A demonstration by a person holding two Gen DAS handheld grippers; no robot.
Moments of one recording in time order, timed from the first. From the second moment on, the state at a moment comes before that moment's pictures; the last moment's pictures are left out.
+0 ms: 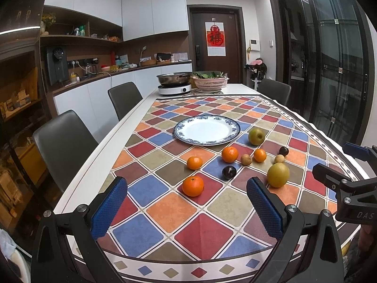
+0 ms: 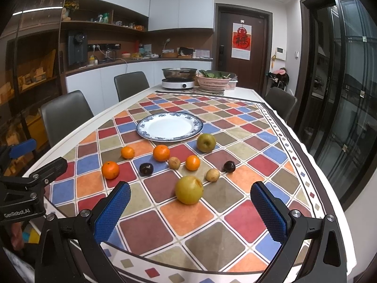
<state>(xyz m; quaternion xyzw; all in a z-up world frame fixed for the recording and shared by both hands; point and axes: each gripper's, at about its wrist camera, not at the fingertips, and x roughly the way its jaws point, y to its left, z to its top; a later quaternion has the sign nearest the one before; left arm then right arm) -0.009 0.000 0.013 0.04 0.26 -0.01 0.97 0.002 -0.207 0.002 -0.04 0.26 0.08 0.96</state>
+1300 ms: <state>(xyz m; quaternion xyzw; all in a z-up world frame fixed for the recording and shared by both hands) 0.072 0.002 -0.022 0.09 0.34 -0.06 0.93 0.092 -0.200 -0.050 -0.02 0.39 0.09 0.92</state>
